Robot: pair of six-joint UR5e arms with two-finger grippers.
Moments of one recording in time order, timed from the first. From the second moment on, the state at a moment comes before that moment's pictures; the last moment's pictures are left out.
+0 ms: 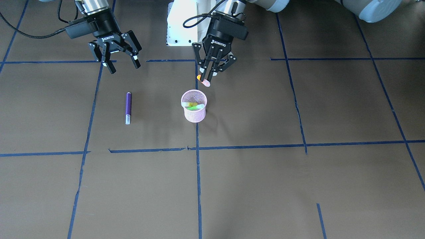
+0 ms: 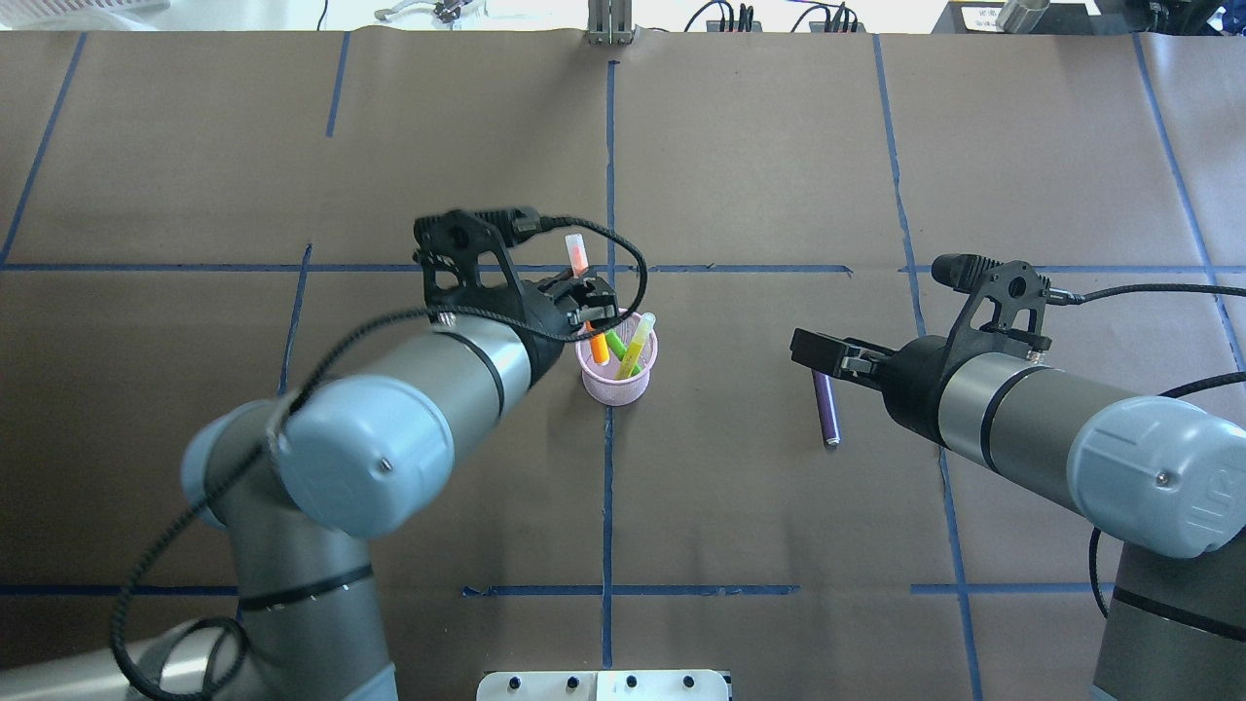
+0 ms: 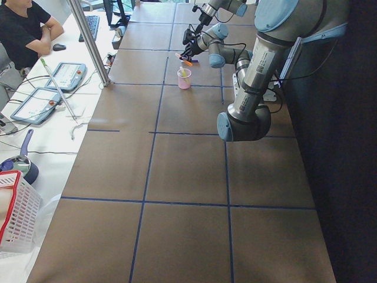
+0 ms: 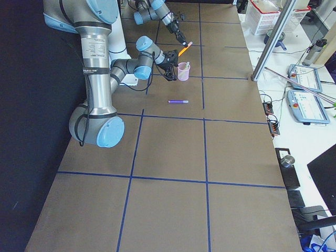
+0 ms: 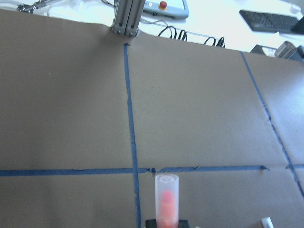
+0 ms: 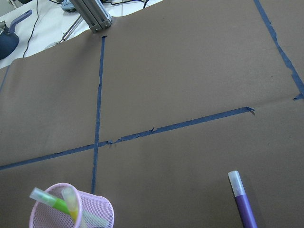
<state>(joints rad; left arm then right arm) -0.32 -2.17 -1.90 -1.96 -1.07 -1.30 0.41 -1.49 2.22 -1.14 1.36 1.48</state>
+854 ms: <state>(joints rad) -0.28 -2.24 -1.69 -2.03 -0.86 -1.31 0.41 -1.51 2.19 -1.14 1.37 1.48</state>
